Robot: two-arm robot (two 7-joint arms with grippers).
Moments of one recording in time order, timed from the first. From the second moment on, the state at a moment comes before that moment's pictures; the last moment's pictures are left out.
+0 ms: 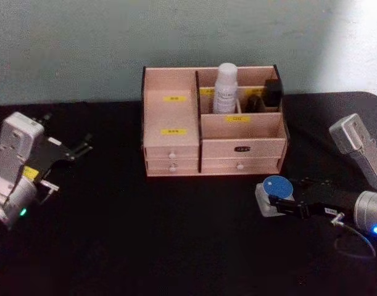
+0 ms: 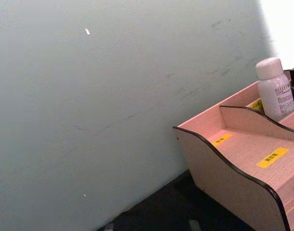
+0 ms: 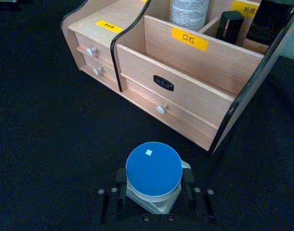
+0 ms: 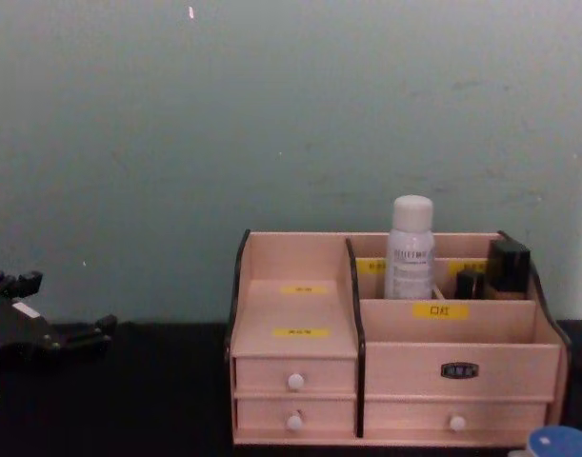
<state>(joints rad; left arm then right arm) -0.20 0.60 0.45 -1.41 -0.25 -0.12 0.03 0.12 0.72 -0.38 -1.65 0.53 0.45 0.40</state>
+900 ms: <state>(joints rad) -0.20 0.60 0.45 -1.41 -0.25 -0.12 0.03 0.12 0.72 -0.38 -1.65 0.53 0.43 0.41</state>
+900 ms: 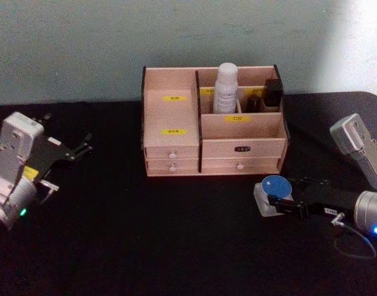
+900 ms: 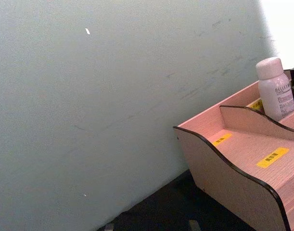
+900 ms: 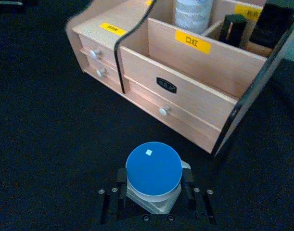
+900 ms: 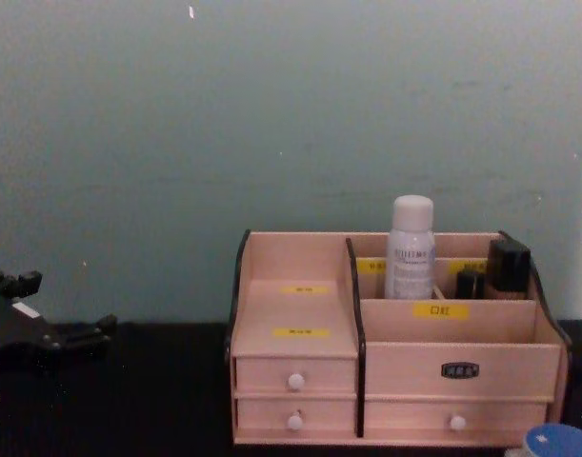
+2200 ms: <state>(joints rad) -0.20 0.60 0.45 -1.41 -0.25 -0.12 0.03 0.27 0.71 -0.46 -1.65 0.58 0.28 0.57</state>
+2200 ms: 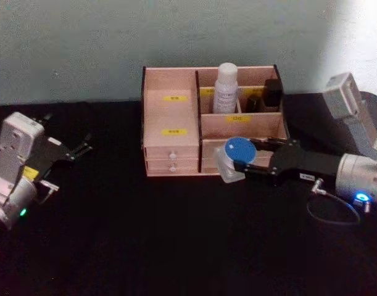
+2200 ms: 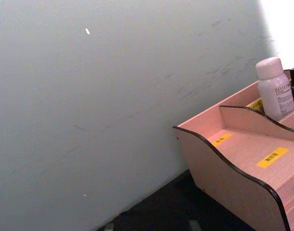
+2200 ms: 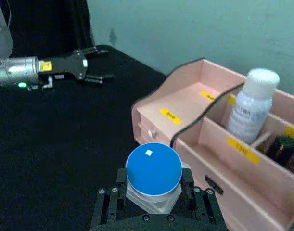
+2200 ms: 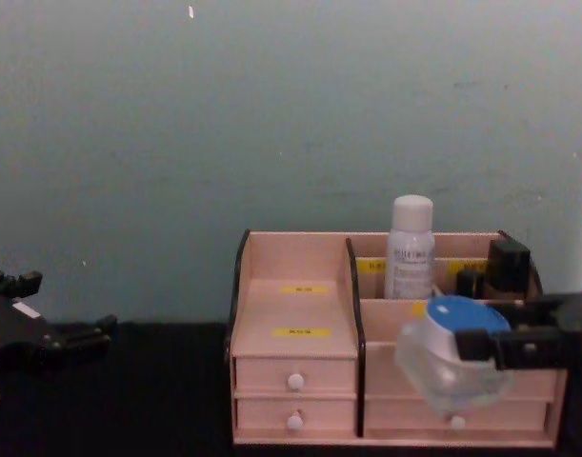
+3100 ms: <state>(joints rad) -0.20 0.60 0.45 -1.41 -0.25 -0.12 0.03 0.55 0.50 -0.60 -1.37 0.48 0.20 0.63</state>
